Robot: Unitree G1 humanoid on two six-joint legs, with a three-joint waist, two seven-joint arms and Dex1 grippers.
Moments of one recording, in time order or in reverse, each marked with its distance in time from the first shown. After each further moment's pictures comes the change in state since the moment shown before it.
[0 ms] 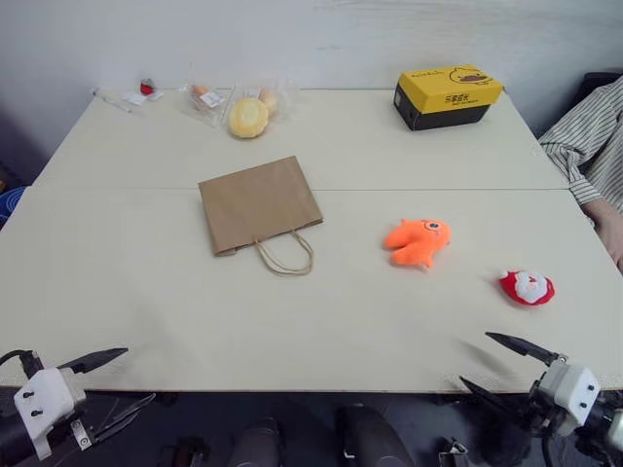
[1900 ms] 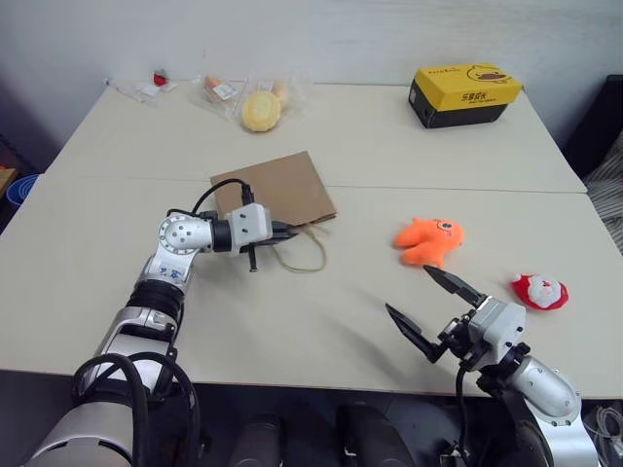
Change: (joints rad) left arm -1.510 -0.235 -0.754 0.931 0.238 -0.274 -0.087; right arm -0.206 0.184 0.268 -0.384 -0.019 0.296 -0.393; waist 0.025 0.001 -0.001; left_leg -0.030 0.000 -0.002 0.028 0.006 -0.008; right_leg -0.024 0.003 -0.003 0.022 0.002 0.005
